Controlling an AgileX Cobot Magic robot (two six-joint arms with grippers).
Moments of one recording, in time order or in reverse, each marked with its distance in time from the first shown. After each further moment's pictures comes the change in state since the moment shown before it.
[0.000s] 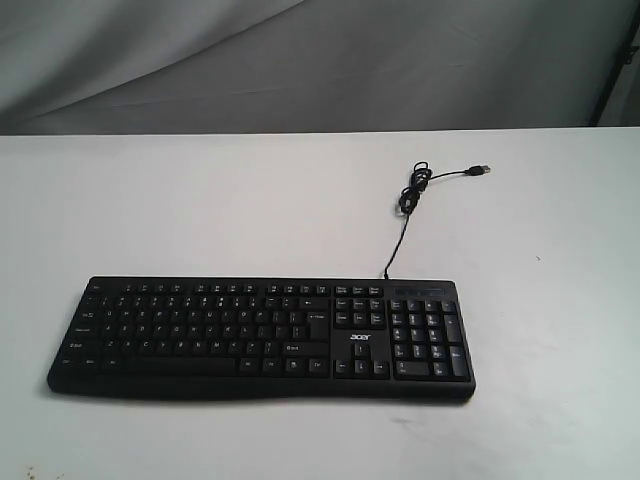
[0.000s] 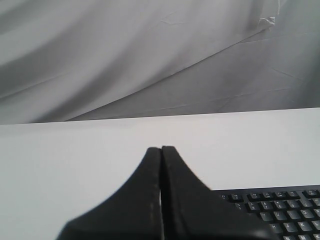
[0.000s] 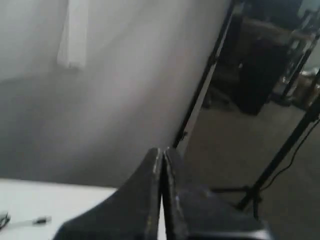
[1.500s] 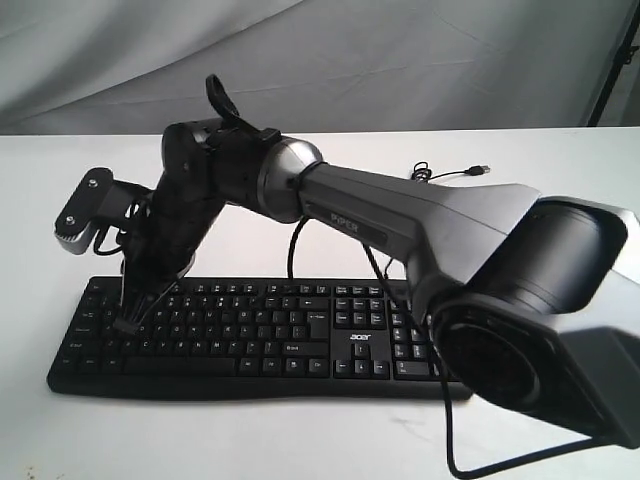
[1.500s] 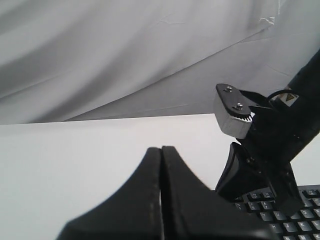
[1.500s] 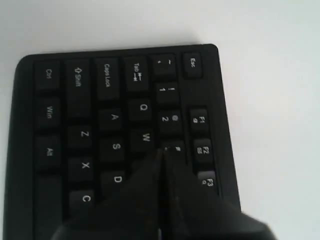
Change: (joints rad) left arm 0.000 0.000 0.000 0.000 0.000 0.000; right arm 0.988 1.344 -0.543 0.391 0.091 -0.530
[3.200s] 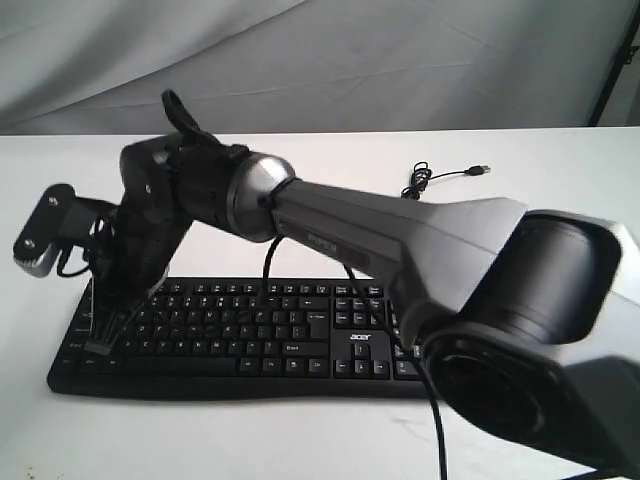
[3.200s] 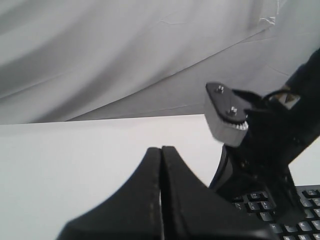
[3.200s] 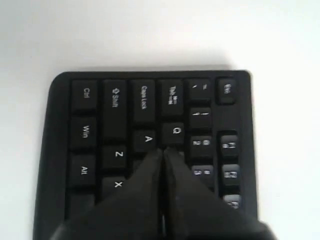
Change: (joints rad) left arm 0.000 0.000 0.000 0.000 0.000 0.000; right arm 0.063 -0.022 -0.002 -0.073 -0.011 0.037
